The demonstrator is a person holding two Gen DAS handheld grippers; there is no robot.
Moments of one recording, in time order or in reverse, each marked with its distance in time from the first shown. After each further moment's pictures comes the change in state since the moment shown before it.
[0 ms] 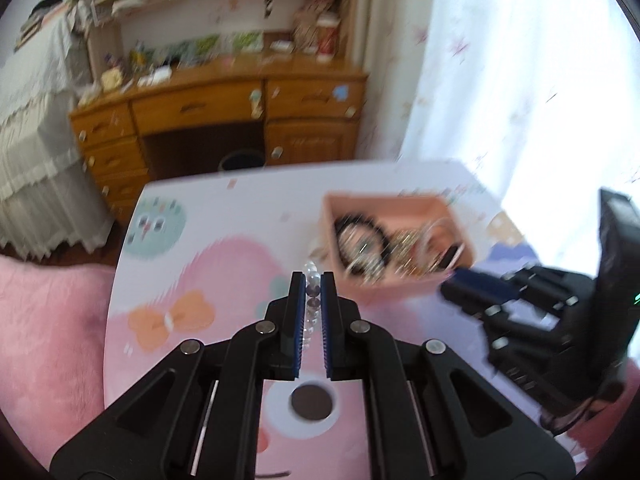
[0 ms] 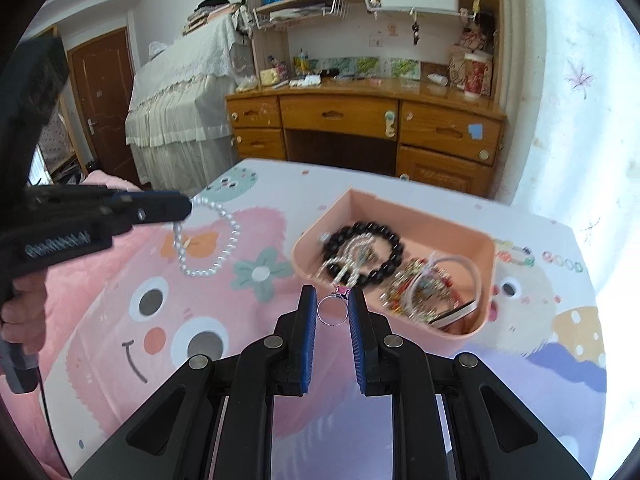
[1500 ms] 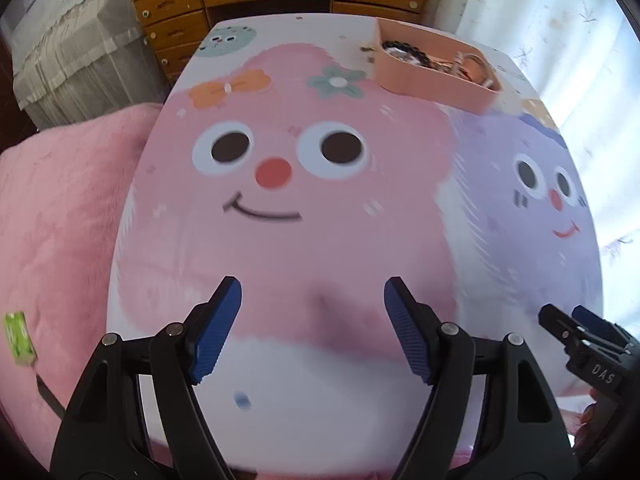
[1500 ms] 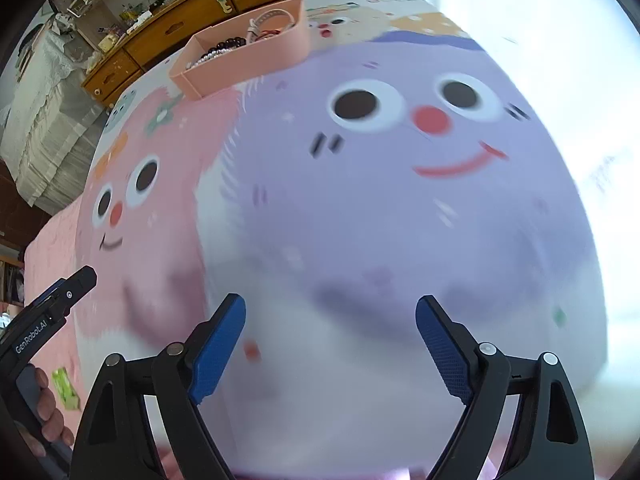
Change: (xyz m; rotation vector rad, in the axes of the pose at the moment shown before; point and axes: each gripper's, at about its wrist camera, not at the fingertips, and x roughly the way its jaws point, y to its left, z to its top) left arm -0.079 -0.019 -0.172 -0.192 0.414 0.188; right arm -0.134 0.007 -0.173 0.586 0.534 -0.249
